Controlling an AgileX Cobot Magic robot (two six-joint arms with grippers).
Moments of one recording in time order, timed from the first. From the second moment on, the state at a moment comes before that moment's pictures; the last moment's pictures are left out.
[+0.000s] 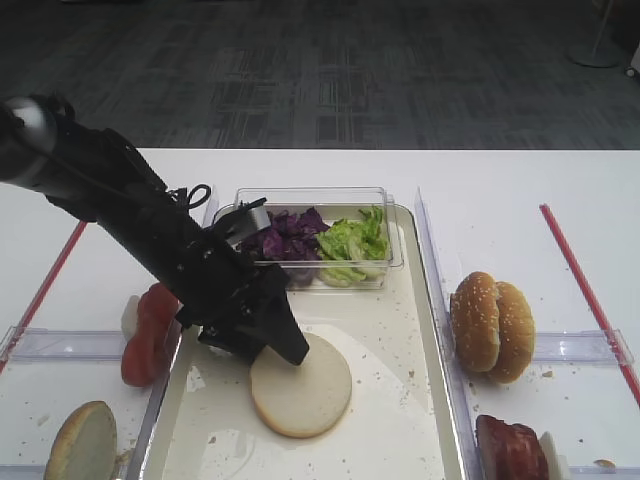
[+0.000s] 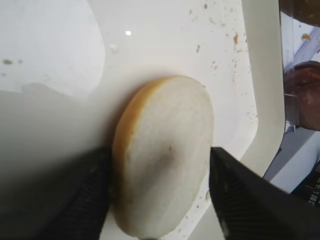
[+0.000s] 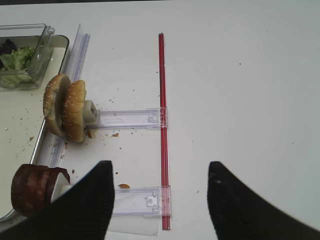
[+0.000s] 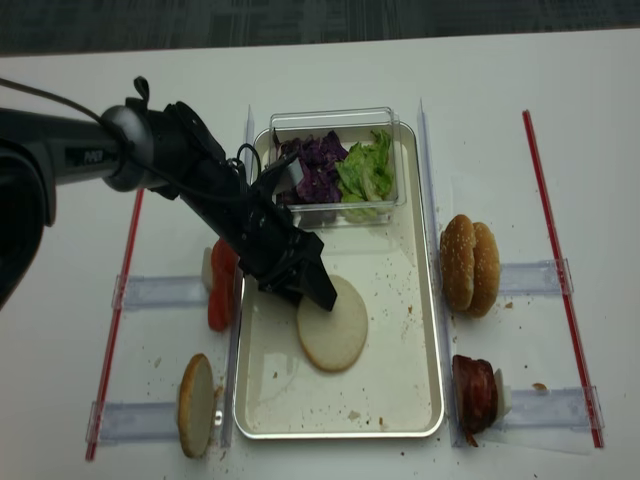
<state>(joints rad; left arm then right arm) -0.32 2.06 -1.19 -0.91 1.09 0.72 0.00 -0.02 -0.48 0.03 1.14 0.02</state>
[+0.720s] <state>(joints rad) -0.32 2.06 -1.31 -0.70 1.16 0.59 0.00 -0.02 -0.48 0.03 1.14 0.03</state>
